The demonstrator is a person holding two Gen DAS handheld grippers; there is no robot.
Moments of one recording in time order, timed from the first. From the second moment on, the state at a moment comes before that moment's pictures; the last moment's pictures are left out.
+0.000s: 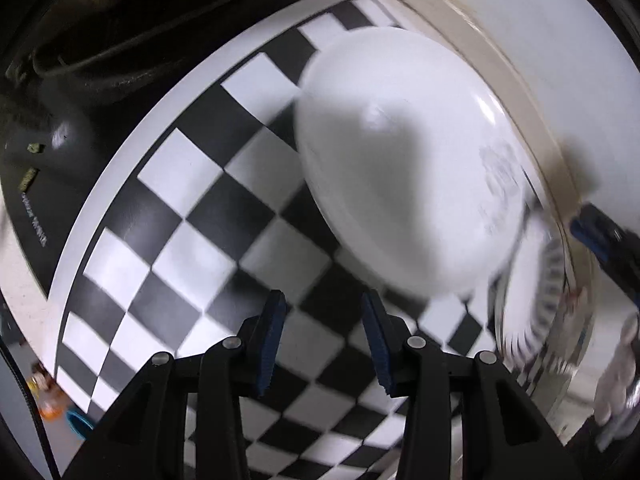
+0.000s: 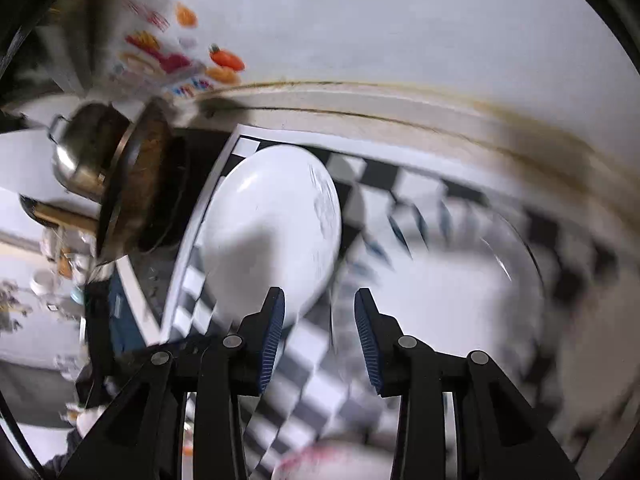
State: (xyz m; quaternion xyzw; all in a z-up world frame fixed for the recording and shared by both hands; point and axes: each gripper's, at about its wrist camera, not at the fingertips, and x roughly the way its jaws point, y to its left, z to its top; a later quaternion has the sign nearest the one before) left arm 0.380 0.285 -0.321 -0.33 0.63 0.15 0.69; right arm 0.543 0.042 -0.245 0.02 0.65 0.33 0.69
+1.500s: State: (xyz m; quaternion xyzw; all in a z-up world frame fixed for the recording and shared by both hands) left arm 0.350 0.371 -0.301 -0.49 0.53 0.17 0.67; right arm 0.637 0.166 -0.343 -0.14 0.70 0.38 0.59
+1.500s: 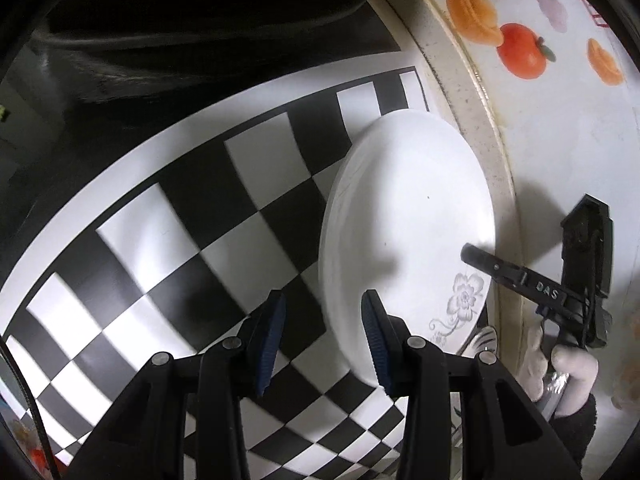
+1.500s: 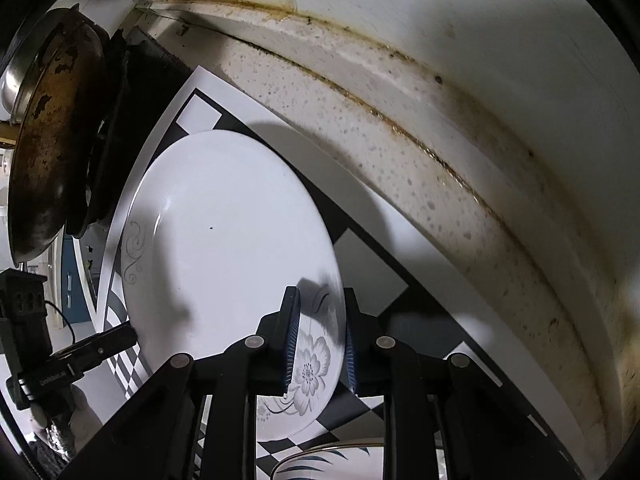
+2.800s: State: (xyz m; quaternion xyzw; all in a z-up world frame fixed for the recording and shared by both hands) left arm 0.333 0.283 -0.229 -0.33 0.55 0.12 0.76; right arm 0.555 0.082 -0.277 -0.06 0.66 0.38 0.64
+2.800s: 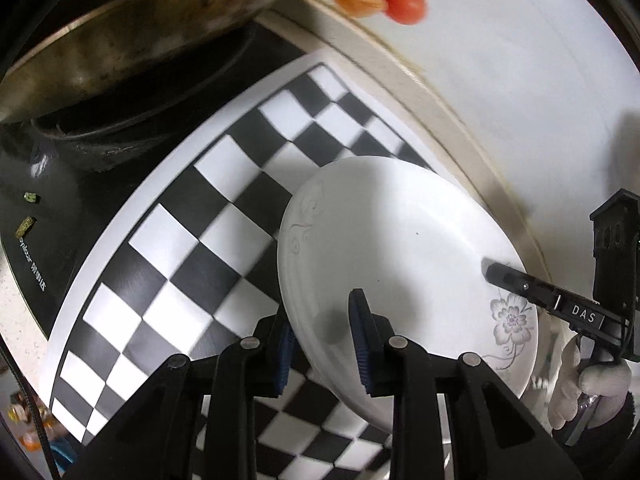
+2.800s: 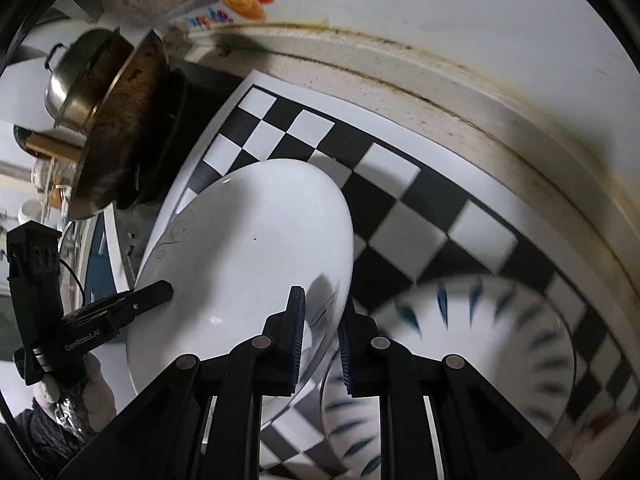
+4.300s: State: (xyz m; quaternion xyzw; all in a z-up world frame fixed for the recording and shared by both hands) left arm 0.232 0.078 -0.242 -0.10 0.66 -0.09 0.74; right arm 0.256 -0.199 -0.281 0.19 0.64 0.16 0.73
